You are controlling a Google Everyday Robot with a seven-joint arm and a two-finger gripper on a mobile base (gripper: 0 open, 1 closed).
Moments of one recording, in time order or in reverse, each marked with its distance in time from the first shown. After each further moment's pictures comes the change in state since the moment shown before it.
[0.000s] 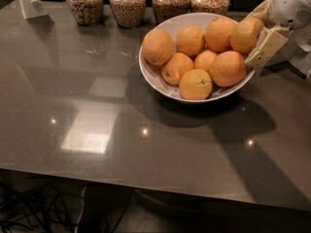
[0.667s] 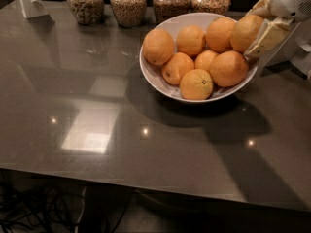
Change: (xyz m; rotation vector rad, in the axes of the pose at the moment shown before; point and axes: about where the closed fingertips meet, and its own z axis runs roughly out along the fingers) arm -0.010 0.001 -0.017 0.007 0.009 -0.023
